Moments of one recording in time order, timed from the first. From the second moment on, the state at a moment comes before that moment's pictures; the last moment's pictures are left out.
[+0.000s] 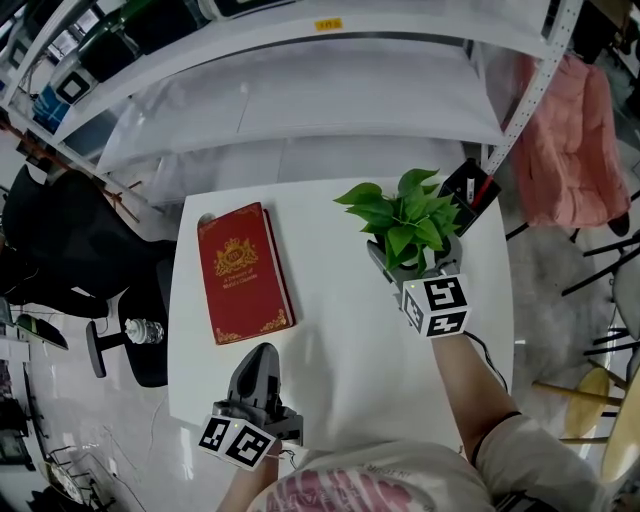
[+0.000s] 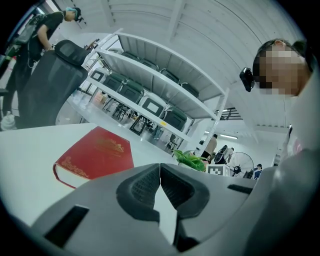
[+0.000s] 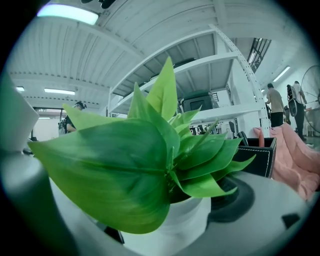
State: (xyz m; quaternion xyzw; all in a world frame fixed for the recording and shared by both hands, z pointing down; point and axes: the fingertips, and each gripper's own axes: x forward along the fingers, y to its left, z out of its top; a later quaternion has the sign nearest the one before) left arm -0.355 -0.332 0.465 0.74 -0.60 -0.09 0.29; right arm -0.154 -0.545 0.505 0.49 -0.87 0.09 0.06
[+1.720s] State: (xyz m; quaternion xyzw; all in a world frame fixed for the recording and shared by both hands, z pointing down) left arm -0.358 -0.274 0.436 0.82 -0.49 -0.10 0.28; right arm -0.097 -0.409 0.479 0.60 -0.79 0.09 0.07
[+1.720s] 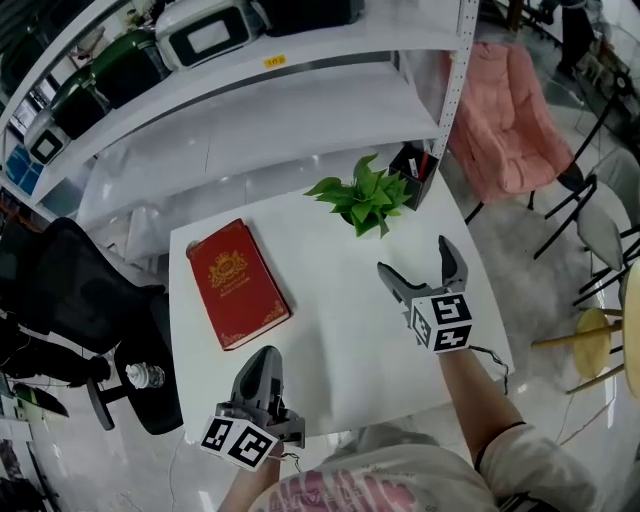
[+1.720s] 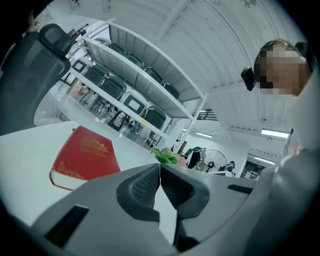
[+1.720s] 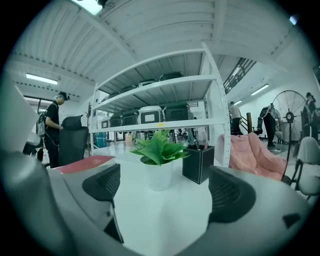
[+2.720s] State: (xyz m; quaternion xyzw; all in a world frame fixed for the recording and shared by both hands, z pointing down) left arm -0.330 -0.196 0.368 0.86 -0.42 -0.14 0.26; right arm -0.083 -0.238 0.439 0.63 -0.75 0.20 -0.01
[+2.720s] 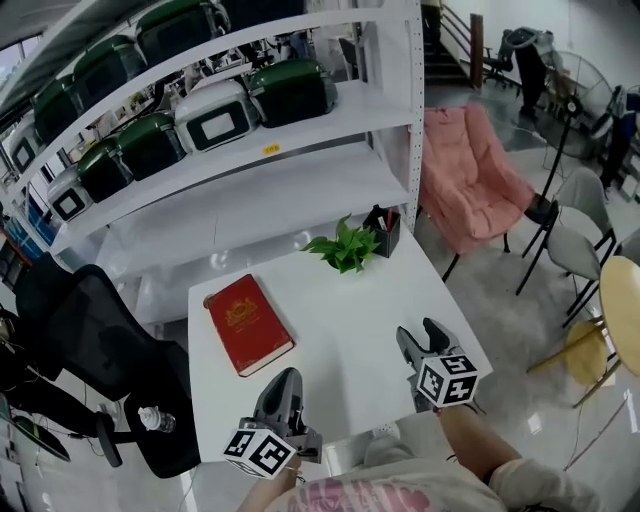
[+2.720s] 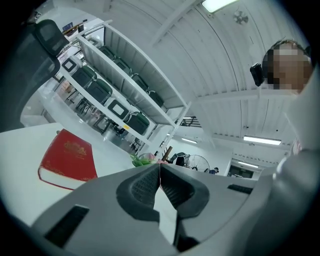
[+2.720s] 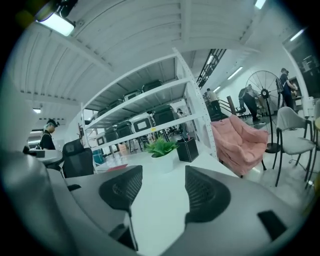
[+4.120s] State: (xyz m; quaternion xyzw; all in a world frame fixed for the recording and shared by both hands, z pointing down) left arm -0.356 -0.108 0.331 0.88 -0.42 -0.14 0.19; right arm -0.160 -0.121 0.369 0.62 -0.75 0.21 -0.04
